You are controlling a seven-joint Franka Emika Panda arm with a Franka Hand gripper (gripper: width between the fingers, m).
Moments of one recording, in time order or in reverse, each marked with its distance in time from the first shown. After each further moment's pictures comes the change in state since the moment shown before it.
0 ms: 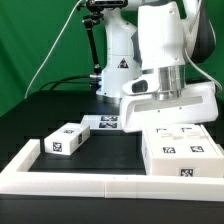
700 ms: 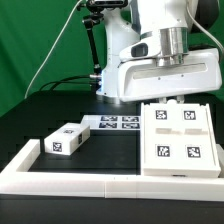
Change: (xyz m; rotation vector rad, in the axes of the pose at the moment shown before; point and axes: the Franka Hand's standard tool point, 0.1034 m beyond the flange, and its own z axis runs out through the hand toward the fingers) arm 0.037 0.003 -0.058 0.000 -0.013 -0.030
